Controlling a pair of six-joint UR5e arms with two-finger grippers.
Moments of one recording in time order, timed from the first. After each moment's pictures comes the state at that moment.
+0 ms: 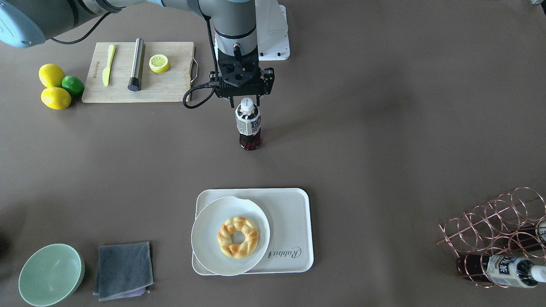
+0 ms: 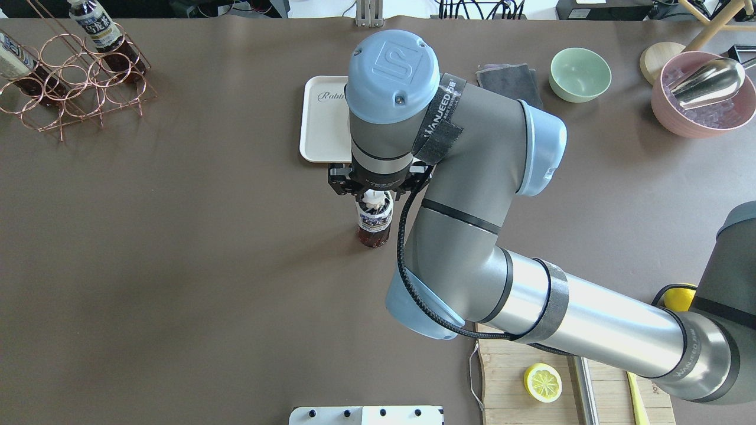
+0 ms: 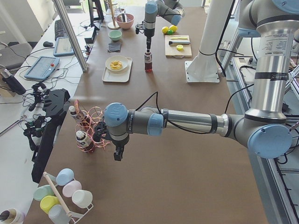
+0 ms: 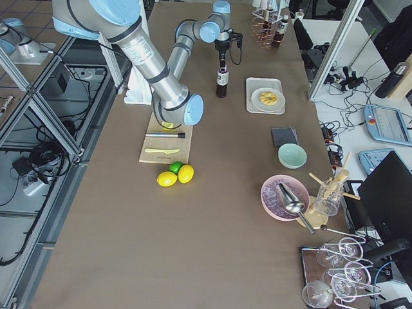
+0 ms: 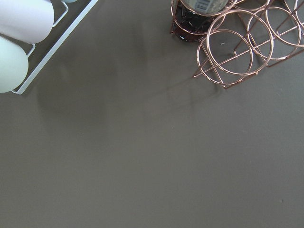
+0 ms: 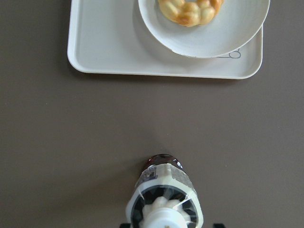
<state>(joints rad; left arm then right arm) -1.59 -1.61 -1.63 -1.58 -2.40 0.04 0.56 -0.68 1.76 -1.88 1.89 1.14</state>
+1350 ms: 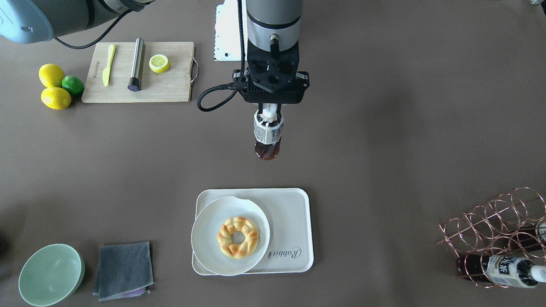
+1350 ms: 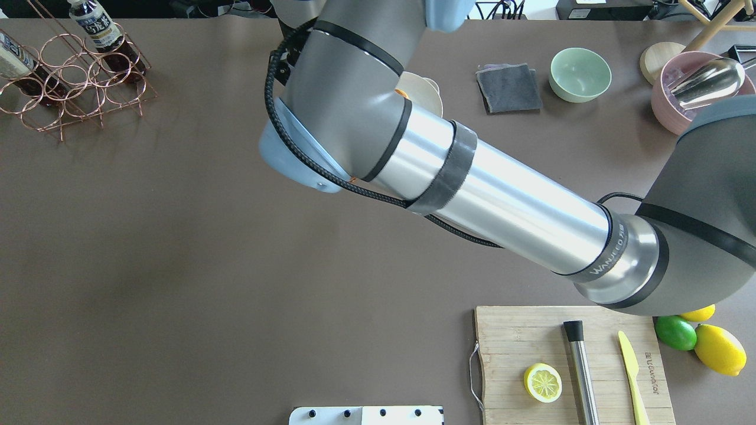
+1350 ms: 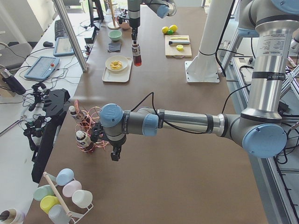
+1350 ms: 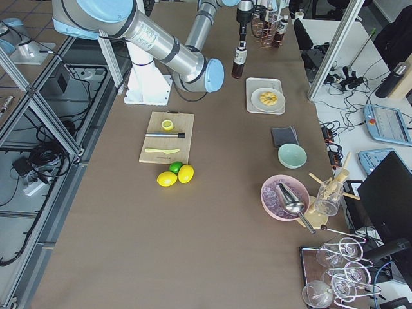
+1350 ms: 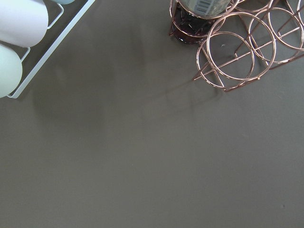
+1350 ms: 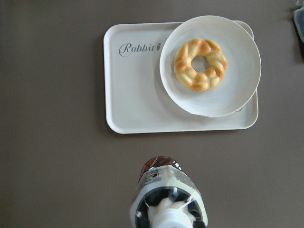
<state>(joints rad) -1.58 -1.64 -1.58 -1.58 -2.40 0.04 0.71 -0.33 1.45 -2.04 1.99 1.08</state>
